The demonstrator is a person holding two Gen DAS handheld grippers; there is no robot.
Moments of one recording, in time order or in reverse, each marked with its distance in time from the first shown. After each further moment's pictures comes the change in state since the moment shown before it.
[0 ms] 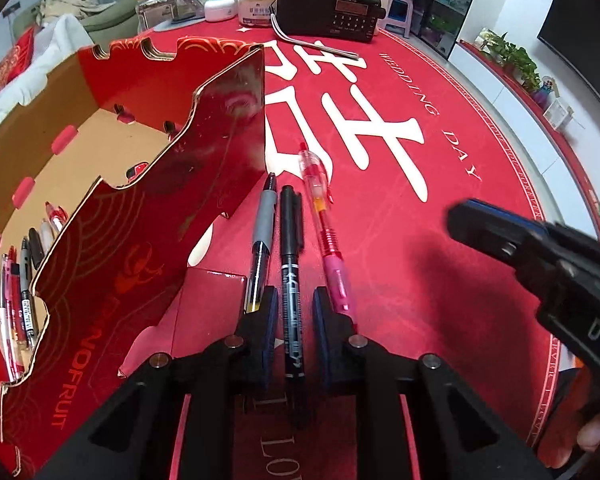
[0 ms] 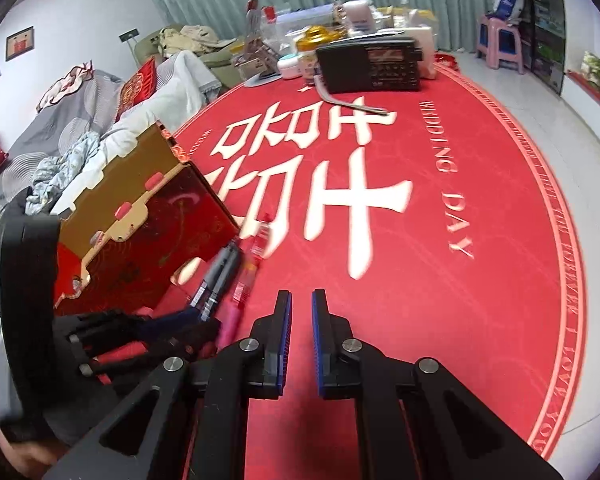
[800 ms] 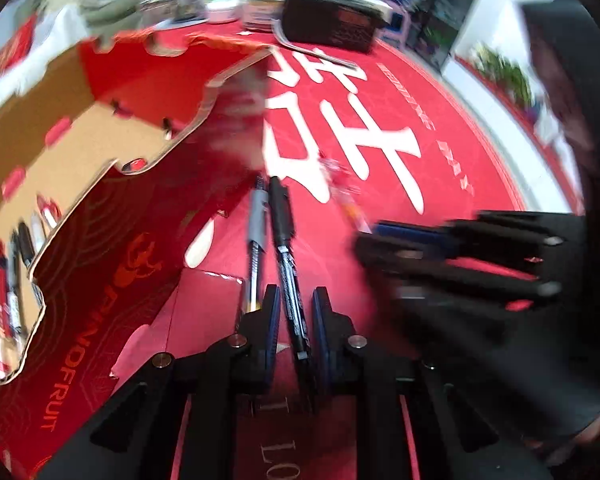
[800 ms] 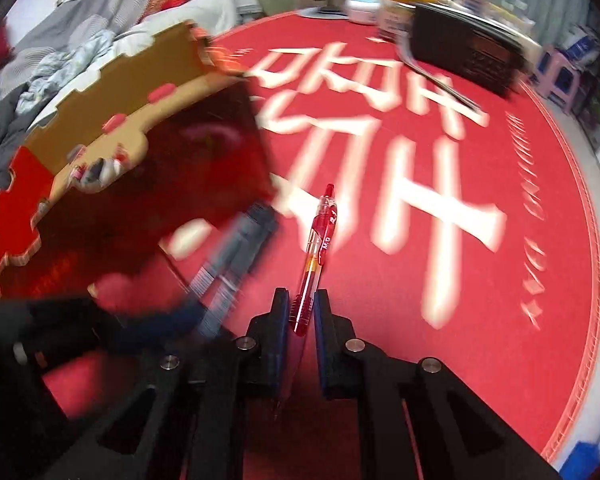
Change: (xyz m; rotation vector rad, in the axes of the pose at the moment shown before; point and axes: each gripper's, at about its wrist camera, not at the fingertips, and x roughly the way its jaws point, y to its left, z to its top) left arm -0.002 0.005 -0.002 -0.005 -0.020 -0.058; right arm 0.055 0.022 -0.004 -0.214 0.207 -0.111
